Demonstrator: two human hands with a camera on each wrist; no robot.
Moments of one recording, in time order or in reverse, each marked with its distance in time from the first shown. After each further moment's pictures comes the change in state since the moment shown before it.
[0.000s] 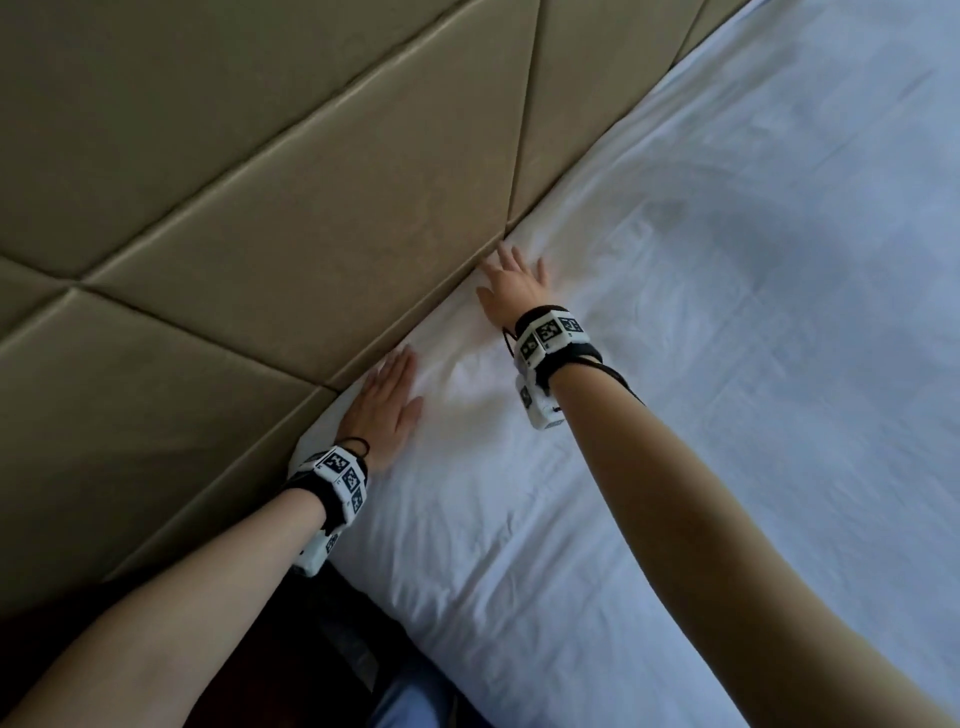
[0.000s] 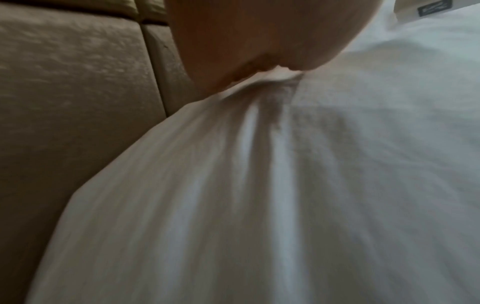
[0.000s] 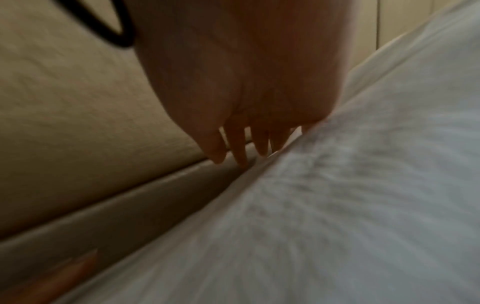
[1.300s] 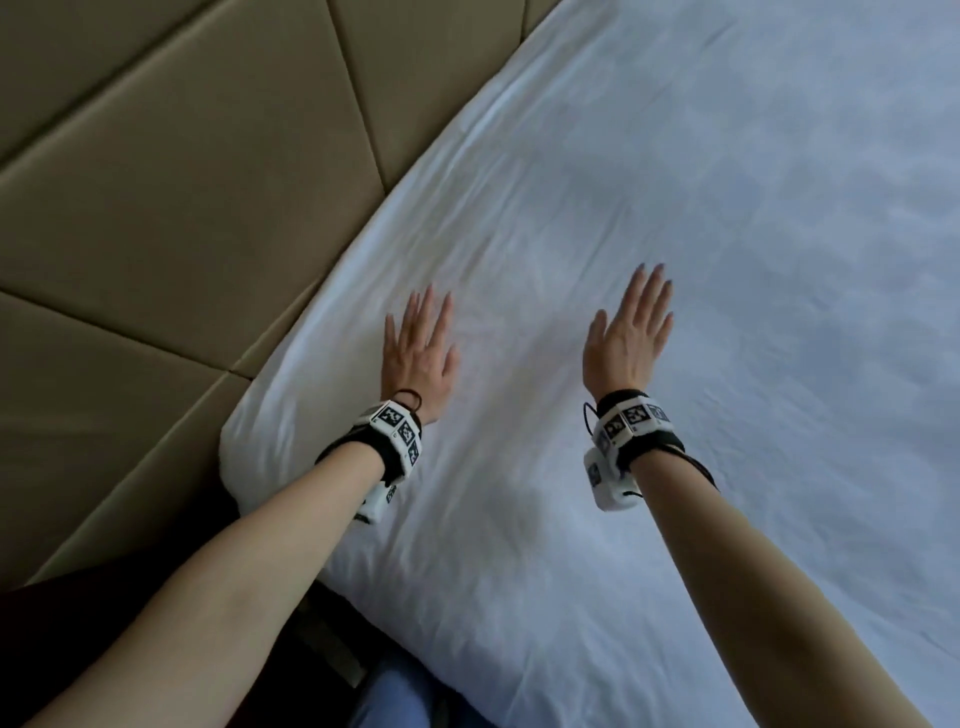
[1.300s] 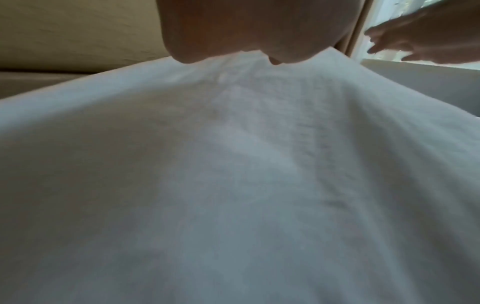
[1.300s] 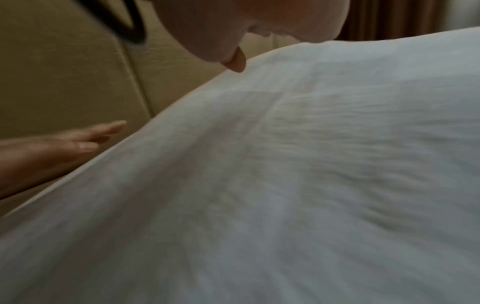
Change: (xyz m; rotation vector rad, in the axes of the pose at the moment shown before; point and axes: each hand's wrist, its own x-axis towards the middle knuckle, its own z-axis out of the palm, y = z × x) left_hand 0.021 0.182 0.009 0.092 0.267 0.079; right_hand -0.195 0.181 0.018 0.175 0.593 0.551
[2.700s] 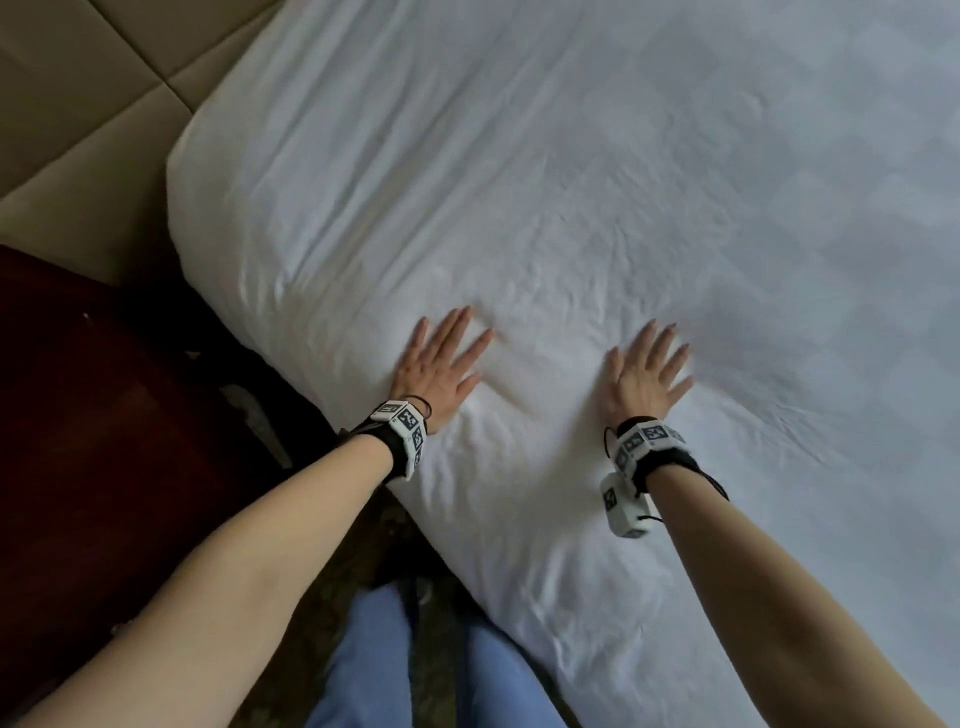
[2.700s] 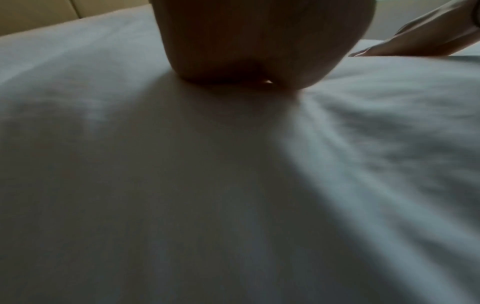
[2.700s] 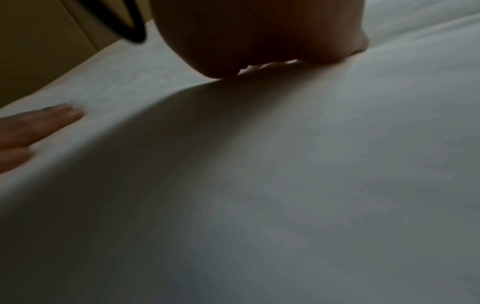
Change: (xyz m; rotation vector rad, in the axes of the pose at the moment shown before) left_hand -0.281 0.188 0.152 0.286 -0.194 0.040; right_hand -0.211 0.312 -0.016 -0.082 -0.434 0.064
